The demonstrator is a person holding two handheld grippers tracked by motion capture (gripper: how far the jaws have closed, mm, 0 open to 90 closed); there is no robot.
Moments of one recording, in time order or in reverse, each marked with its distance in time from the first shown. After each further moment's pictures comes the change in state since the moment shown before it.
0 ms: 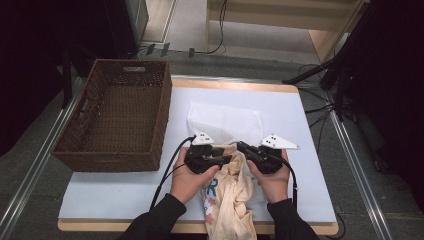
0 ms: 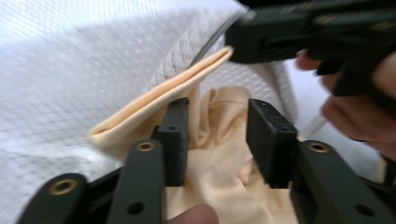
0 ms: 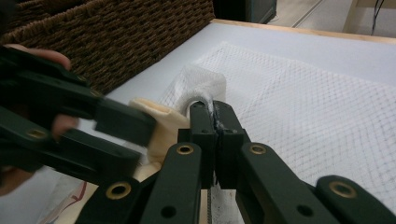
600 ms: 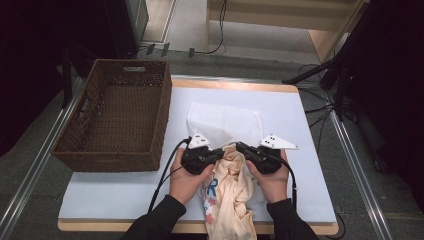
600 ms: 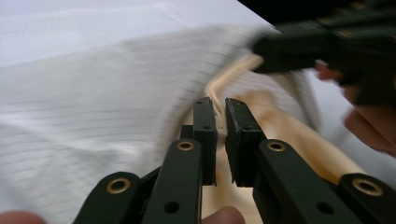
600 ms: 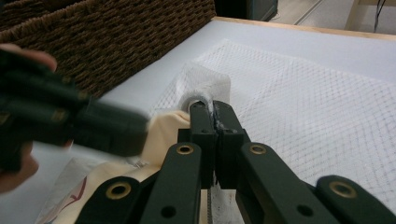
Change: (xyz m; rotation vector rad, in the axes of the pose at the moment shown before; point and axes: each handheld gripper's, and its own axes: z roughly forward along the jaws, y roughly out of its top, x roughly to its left) left arm -0.013 -0.009 0.011 0.004 0.012 0.065; right arm 0.000 -0.001 0.002 0.005 0.002 0.002
